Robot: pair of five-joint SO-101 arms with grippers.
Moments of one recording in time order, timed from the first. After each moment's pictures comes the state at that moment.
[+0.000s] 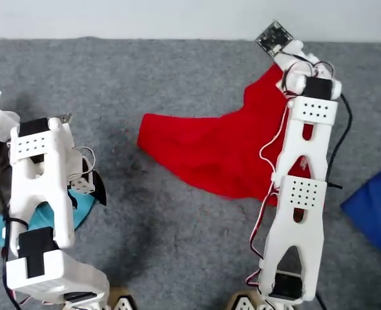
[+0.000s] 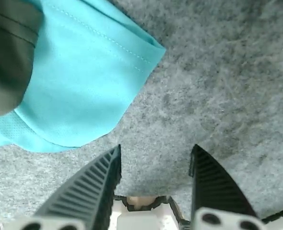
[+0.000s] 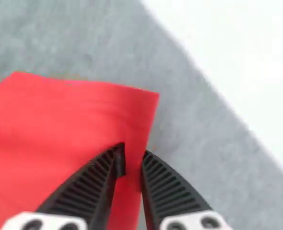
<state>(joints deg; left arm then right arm) -18.9 4.2 14.9 98.9 3.5 6.9 71.2 -93.5 71.3 50.2</state>
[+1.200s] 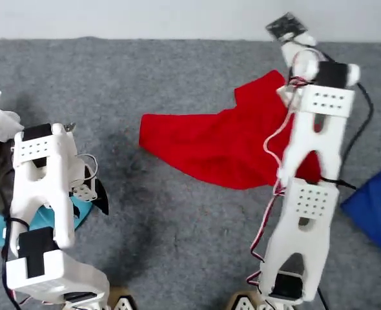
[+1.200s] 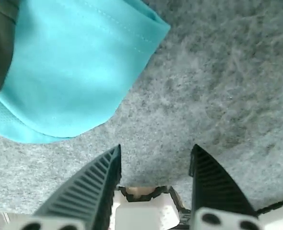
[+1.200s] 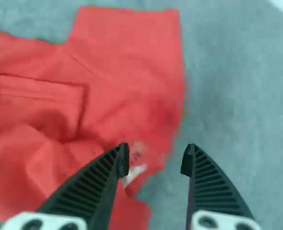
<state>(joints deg) -18.9 4.2 19.2 98.9 3.5 8.8 51.0 -81.0 100.7 35.5</state>
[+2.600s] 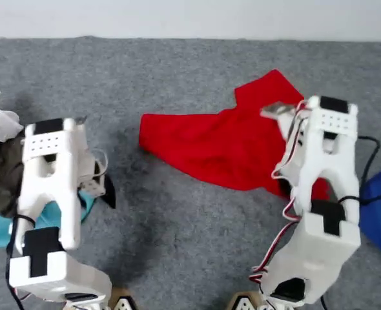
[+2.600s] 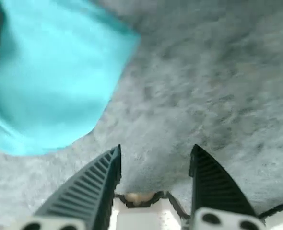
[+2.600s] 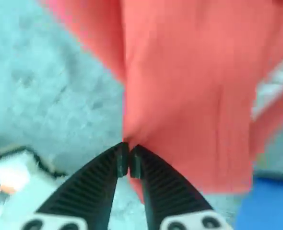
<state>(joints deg) -13.3 4.2 15.9 98.9 3.5 10.5 17.3 -1.4 100.7 47.5</state>
